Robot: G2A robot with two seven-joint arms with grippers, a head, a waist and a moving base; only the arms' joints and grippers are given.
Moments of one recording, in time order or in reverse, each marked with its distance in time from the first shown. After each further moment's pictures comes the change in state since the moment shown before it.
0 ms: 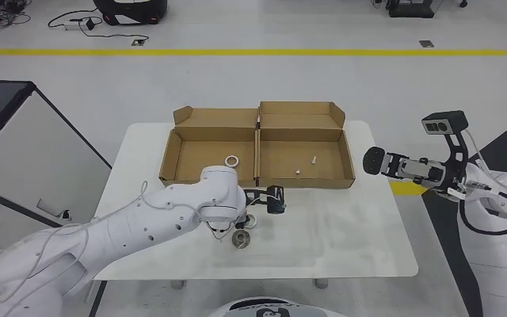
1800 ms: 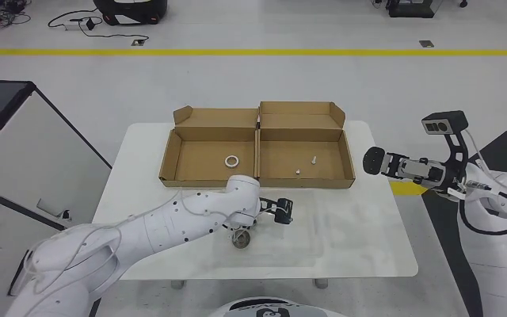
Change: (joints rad) left arm 0.007 -0.158 0.119 0.251 0.217 -0.181 0.121; right arm 0.000 0.000 0.000 0.000 0.000 0.000 0.000
